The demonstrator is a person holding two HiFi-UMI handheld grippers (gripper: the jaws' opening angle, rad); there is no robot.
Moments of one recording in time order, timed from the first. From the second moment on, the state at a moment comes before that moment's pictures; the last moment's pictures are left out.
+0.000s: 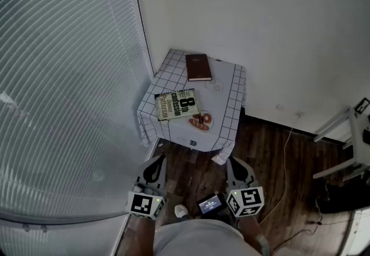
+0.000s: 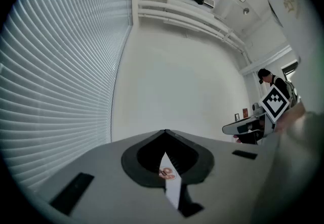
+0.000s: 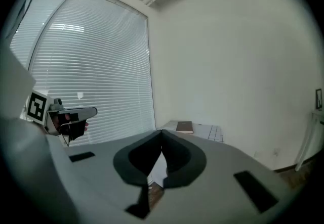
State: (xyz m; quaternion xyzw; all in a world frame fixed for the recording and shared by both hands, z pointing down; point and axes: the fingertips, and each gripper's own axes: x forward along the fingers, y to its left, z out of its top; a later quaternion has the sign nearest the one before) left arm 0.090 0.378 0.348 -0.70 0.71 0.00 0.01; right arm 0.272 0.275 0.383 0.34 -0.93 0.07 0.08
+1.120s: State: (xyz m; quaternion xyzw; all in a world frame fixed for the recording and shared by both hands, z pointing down) left arm 0.043 0.348 0.364 -0.73 0.68 0.02 -0.01; right arm 0.223 0.251 0.373 0.34 -0.94 0.08 0.04
